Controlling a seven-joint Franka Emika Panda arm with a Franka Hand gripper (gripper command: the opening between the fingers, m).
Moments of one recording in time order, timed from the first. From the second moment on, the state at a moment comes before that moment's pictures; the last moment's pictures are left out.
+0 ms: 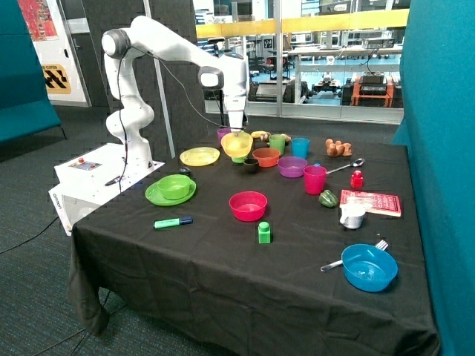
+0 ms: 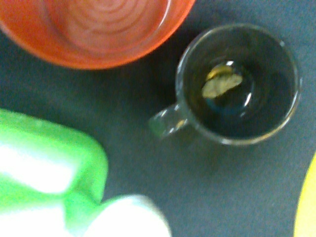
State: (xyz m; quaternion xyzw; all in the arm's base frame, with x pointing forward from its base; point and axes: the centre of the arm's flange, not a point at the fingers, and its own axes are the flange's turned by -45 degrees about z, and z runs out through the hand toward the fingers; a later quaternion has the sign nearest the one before) arm 0.532 0.016 0.425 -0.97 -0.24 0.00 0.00
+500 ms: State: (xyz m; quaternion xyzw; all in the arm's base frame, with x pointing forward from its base) arm 0.479 0.023 0.437 -0.96 -0.29 0.00 0.00
